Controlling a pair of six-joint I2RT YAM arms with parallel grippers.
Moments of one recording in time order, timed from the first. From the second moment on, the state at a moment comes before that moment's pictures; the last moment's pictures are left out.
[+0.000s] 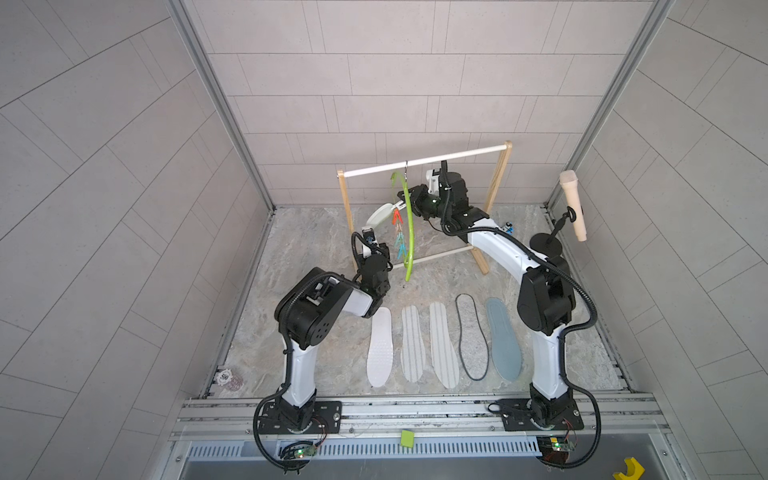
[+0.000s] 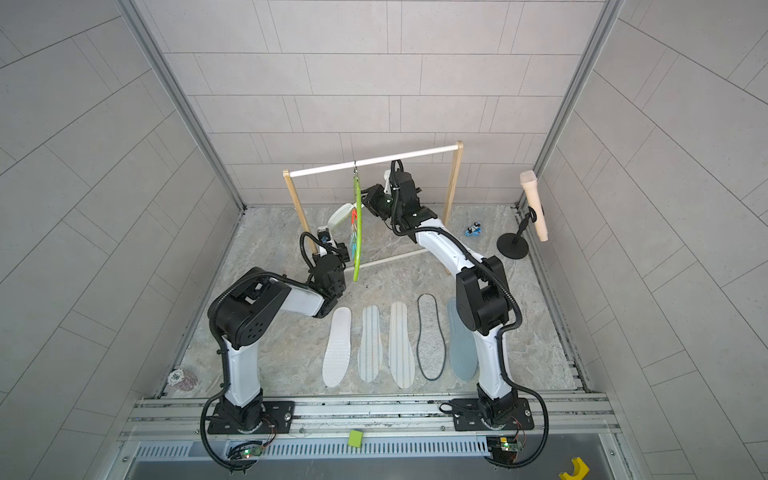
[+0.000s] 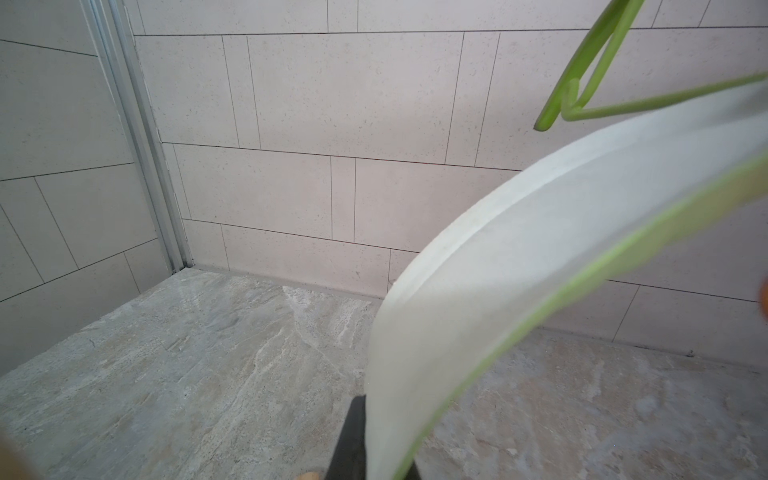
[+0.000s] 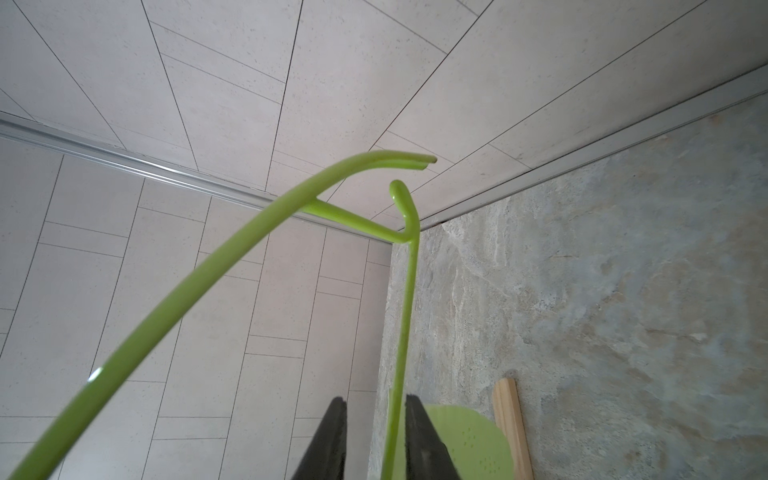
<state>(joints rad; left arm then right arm) -0.57 1.98 0.85 1.18 -0.81 -0.03 0.42 2.06 1.85 -0.03 -0.39 1.09</state>
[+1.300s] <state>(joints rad) -0.65 1.88 0.71 1.19 -0.84 -0.13 0.40 2.06 1.93 -0.14 -0.43 1.10</state>
